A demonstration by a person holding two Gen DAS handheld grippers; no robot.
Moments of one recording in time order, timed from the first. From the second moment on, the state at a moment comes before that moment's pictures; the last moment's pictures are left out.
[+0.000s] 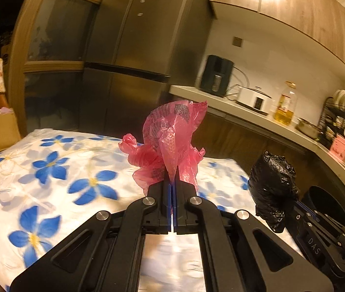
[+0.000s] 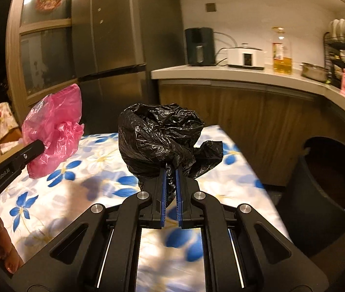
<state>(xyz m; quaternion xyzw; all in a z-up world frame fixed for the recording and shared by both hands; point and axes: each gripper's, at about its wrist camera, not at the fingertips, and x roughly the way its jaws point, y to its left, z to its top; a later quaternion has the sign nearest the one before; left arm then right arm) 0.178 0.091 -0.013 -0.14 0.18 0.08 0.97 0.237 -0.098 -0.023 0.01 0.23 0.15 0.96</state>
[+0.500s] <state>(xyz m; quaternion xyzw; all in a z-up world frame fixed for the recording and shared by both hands) 0.202 -0.040 -0.003 -0.08 0.19 -0.04 0.98 0.222 -0.222 -0.013 0.04 0.21 0.05 0.97</state>
